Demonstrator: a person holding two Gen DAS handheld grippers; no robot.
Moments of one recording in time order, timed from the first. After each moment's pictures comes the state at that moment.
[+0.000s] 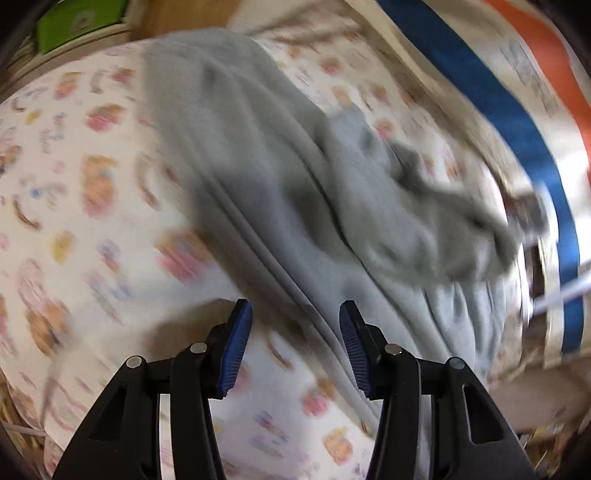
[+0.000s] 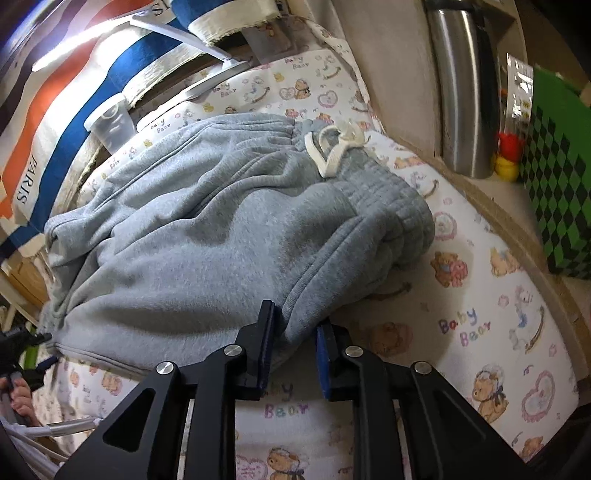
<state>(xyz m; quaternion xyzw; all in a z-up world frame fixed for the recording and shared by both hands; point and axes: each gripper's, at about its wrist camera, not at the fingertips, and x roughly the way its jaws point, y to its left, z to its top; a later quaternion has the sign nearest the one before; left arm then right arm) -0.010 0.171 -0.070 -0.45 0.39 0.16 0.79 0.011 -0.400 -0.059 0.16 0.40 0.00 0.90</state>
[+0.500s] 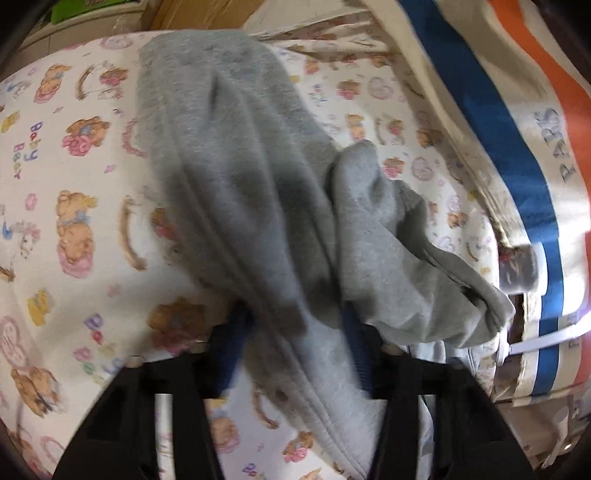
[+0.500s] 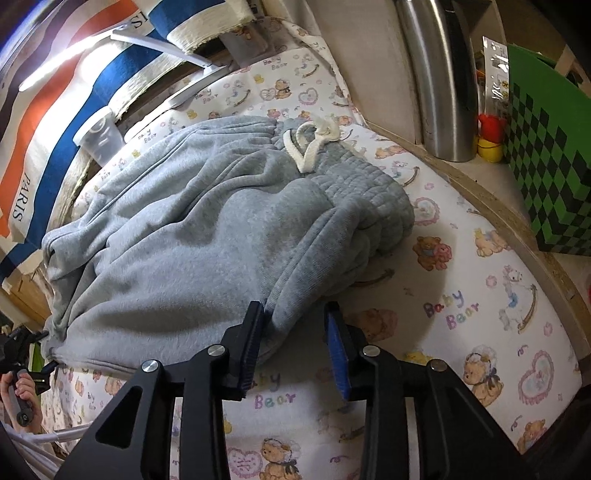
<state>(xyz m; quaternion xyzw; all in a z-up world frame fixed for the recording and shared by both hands) 0.015 0.207 -0.085 -0.51 0.37 0.14 0.76 0.003 -0.408 -0.061 0.19 0.39 -0.02 0.90</state>
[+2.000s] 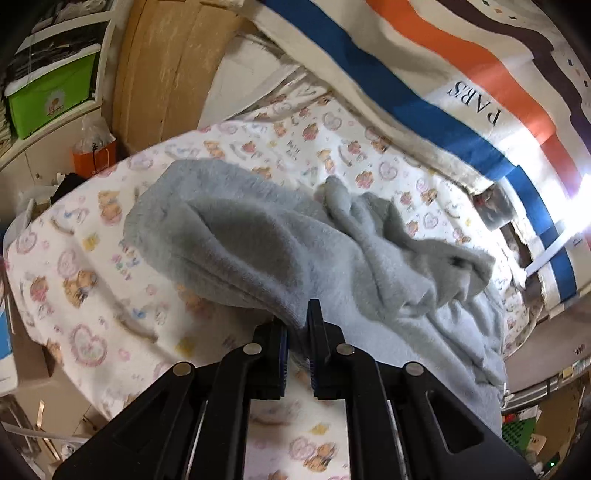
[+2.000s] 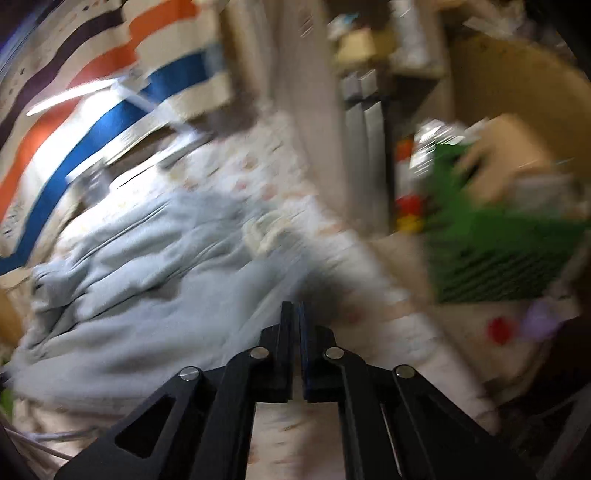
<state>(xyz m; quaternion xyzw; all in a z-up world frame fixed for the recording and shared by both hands) -0.062 0.217 -0.020 -0.33 0.36 0.12 0.86 -0.055 -0.433 0.010 0.13 0.31 -0.13 0.93</state>
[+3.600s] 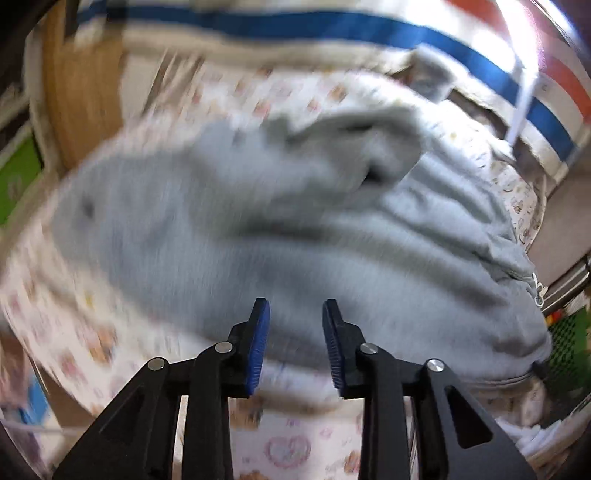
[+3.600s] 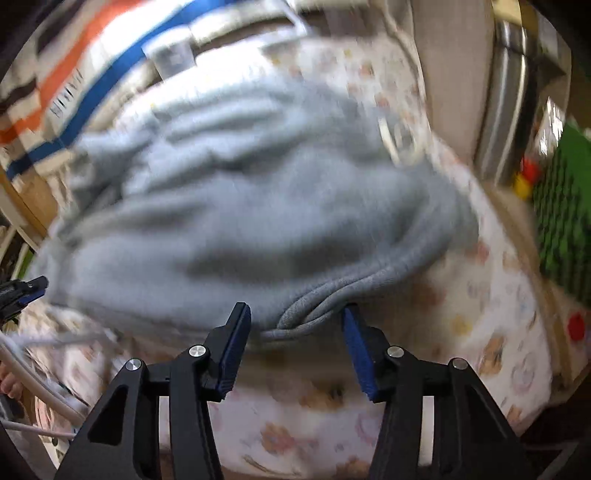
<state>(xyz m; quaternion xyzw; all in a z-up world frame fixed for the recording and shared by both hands) -0.020 0.069 -0.012 -0.13 0.41 0.06 0.90 -0.030 -0.336 -0.048 0.05 0.44 0.05 0.90</state>
